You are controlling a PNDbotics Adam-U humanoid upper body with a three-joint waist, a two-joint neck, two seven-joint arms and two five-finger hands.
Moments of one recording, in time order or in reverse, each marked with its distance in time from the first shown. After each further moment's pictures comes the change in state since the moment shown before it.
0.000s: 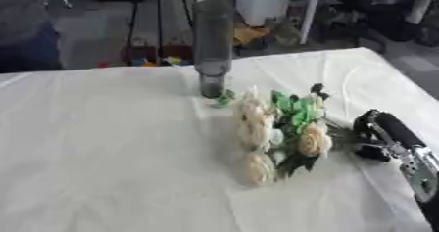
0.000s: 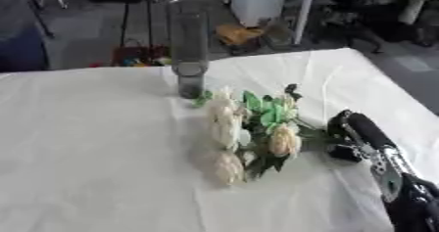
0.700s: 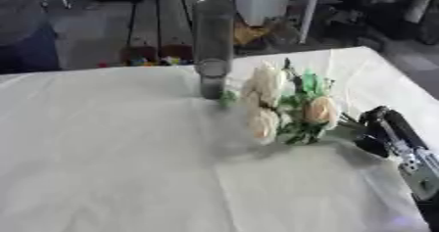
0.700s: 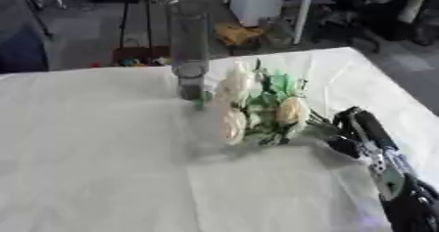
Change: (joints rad) left arm 0.000 0.000 0.000 0.000 0.000 0.003 -0.003; right arm 0.000 0.012 -0.024 0.008 -0.145 0.035 -0.022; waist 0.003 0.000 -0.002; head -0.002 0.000
